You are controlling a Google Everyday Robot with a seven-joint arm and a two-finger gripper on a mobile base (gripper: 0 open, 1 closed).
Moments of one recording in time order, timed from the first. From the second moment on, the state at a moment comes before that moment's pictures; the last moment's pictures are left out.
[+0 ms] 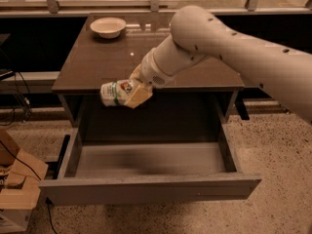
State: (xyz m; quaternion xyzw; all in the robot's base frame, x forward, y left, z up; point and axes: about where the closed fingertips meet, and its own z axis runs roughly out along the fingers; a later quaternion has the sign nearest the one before) arm 0.609 0.052 0.830 -0.67 0.66 0.16 0.31
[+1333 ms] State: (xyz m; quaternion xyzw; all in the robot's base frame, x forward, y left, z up) arm 0.758 0.055 0.875 -0.68 0.64 0.12 0.34
